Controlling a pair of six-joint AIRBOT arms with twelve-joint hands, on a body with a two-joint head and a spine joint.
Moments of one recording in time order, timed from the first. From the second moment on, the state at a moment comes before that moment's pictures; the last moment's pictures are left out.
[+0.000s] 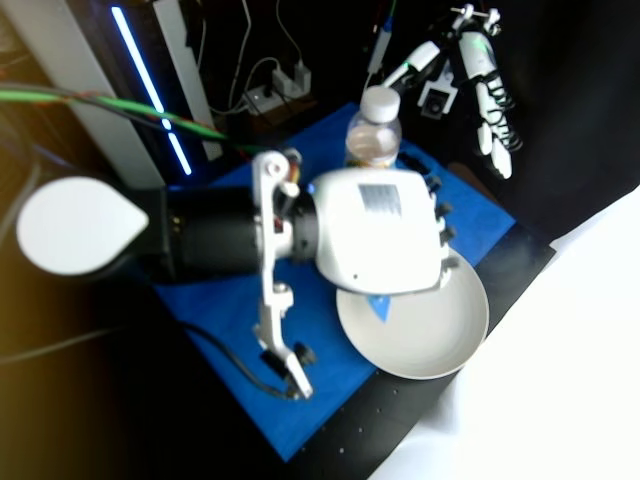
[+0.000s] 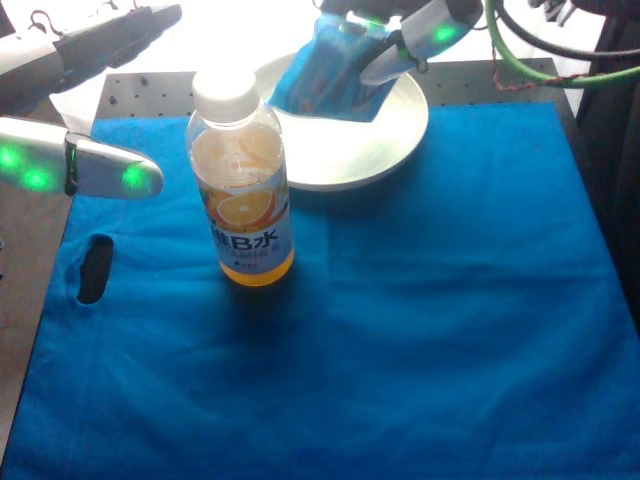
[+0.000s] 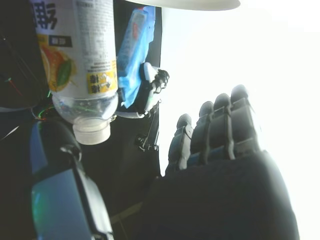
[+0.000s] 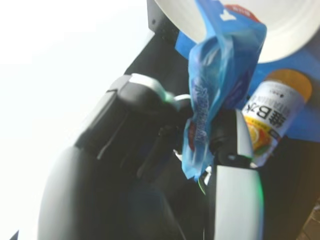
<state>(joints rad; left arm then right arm) 0.83 -0.96 1.41 0.30 -0.86 0.09 -0.26 -1.51 1.92 -1.25 0.60 0.45</state>
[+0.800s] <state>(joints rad) 0.83 -0.96 1.41 0.31 -0.90 0.09 -0.34 -1.66 2.10 -1.25 0.53 0.45</state>
